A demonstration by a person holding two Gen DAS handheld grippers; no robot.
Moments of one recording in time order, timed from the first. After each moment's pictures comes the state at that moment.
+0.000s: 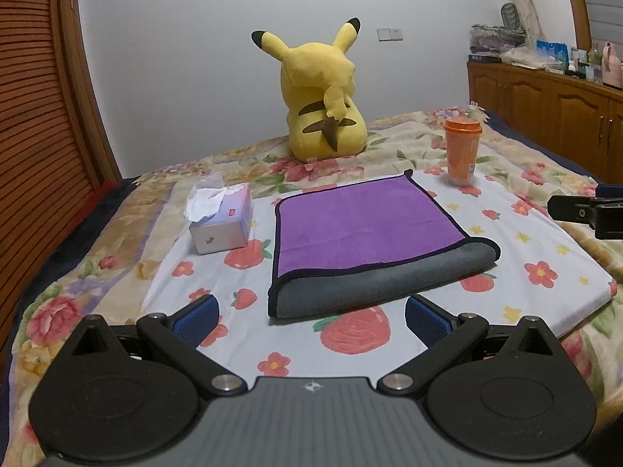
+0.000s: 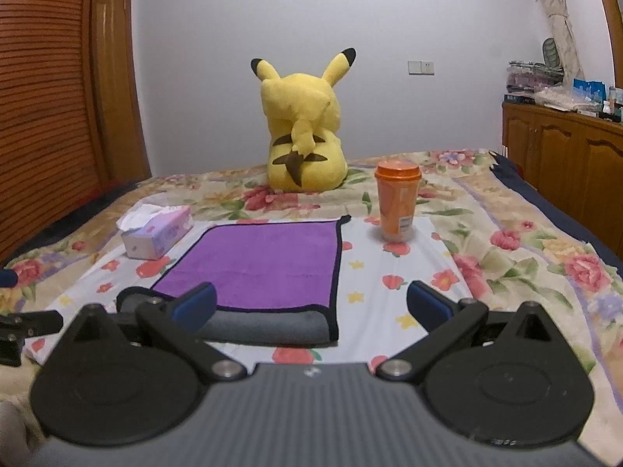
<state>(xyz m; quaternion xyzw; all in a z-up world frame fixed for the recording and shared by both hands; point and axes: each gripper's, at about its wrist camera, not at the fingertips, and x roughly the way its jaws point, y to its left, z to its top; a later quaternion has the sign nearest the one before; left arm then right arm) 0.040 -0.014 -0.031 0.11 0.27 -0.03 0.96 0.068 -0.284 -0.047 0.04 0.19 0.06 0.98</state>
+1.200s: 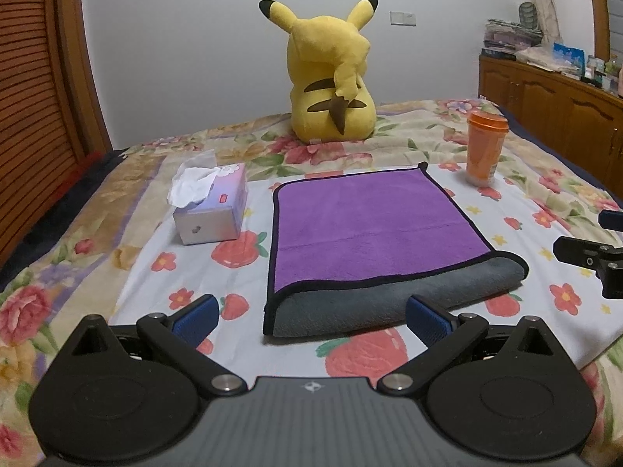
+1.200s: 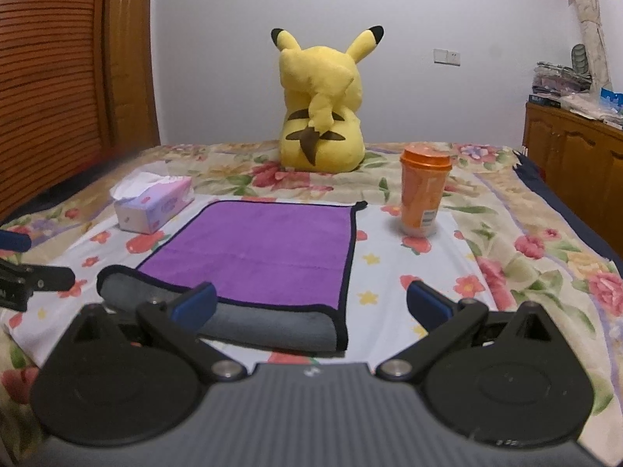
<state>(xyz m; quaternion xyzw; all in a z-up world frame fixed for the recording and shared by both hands) 0.109 0.001 -0.043 0.07 0.30 -0.04 0.95 0.111 -0.266 -0.061 0.00 0.22 0.09 0.97</state>
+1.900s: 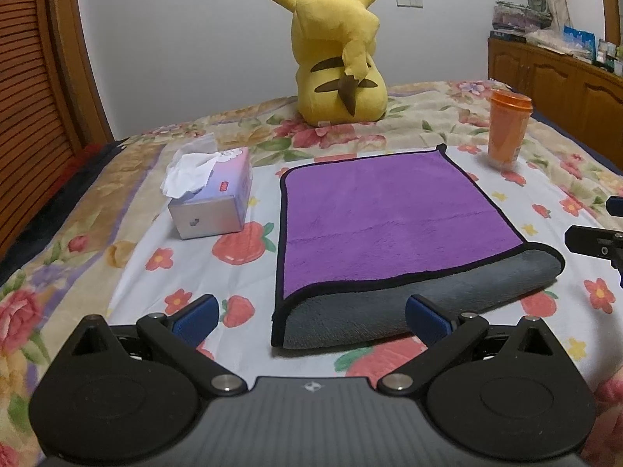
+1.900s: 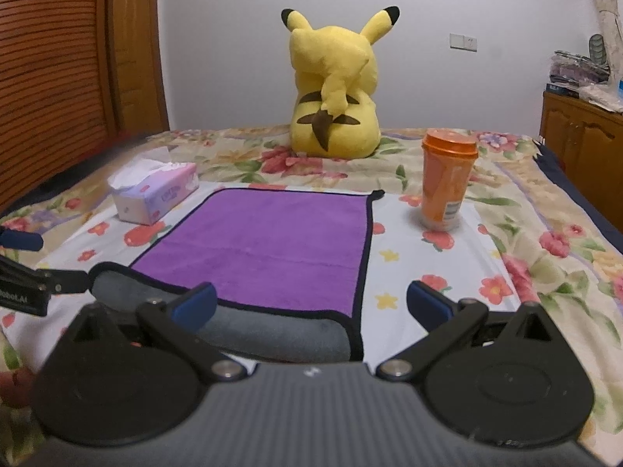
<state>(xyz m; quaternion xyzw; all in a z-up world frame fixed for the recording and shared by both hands) 0.151 0.005 -0.067 0.08 0.33 -0.03 0.94 0.147 -0.258 -0.073 -0.01 0.24 0.11 0.96</state>
